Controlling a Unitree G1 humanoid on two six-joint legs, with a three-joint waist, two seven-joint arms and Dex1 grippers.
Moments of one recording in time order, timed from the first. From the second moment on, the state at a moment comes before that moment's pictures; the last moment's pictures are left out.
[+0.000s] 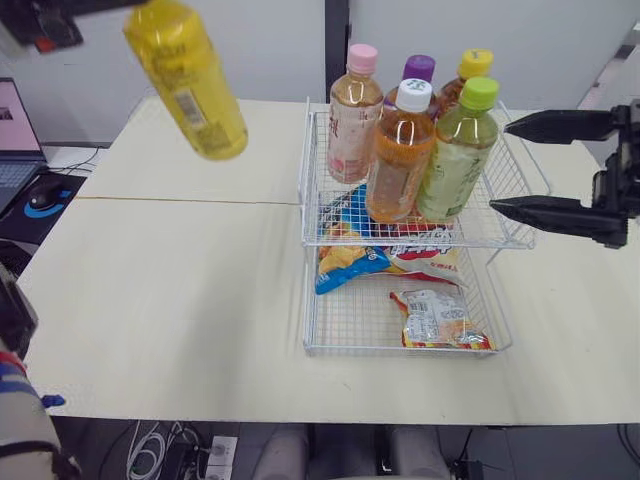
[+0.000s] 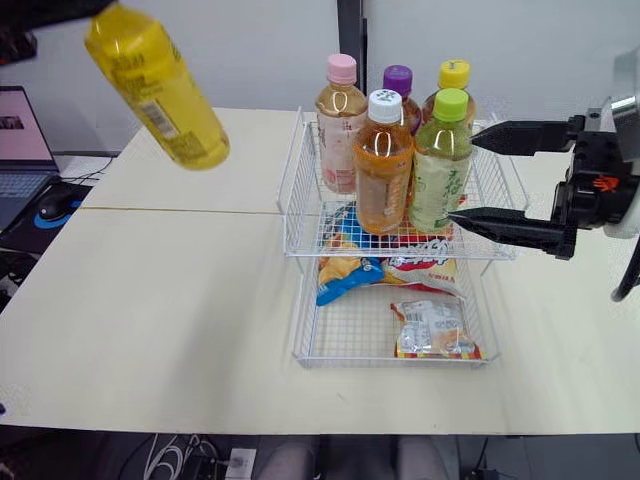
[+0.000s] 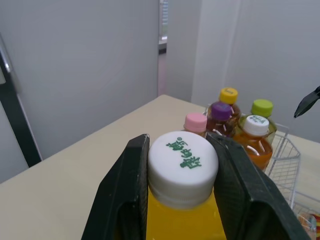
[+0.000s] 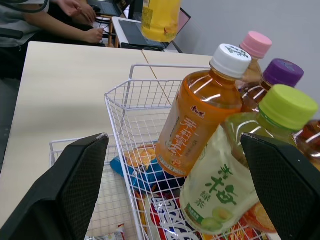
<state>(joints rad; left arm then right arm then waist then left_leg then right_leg) -1.49 1.06 0.06 0.42 -0.66 1.04 -1.19 -0.62 -1.17 -0.40 -0.42 0.97 0.84 1.04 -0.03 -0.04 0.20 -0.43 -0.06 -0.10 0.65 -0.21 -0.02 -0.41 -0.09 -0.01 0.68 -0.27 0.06</state>
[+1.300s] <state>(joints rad) -1.46 0.66 -0.13 0.46 -0.46 0.85 -1.42 -0.56 -1.20 -0.46 -0.44 1.00 0.86 1.00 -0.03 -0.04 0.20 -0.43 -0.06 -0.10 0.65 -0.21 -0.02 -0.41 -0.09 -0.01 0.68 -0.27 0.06</state>
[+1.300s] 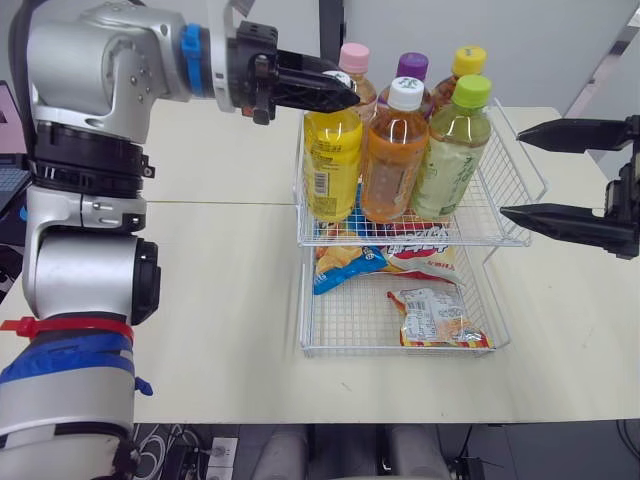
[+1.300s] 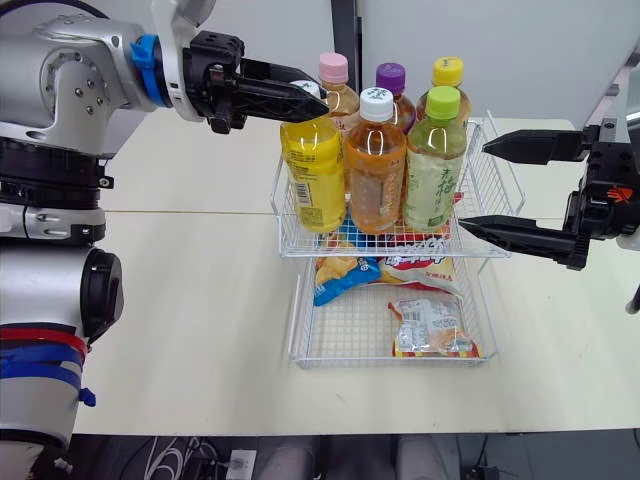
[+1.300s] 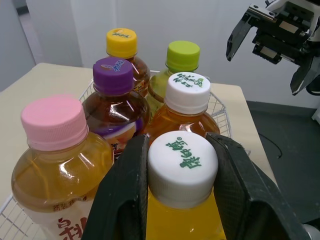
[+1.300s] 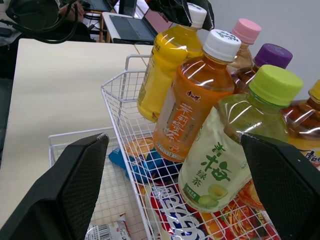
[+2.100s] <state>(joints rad) -1.51 0.83 0.01 0.42 -0.49 0.92 -1.37 -0.59 -1.22 -0.48 -0.38 0.96 0.83 0.99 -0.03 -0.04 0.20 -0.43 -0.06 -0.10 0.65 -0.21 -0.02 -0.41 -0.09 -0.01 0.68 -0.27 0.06</state>
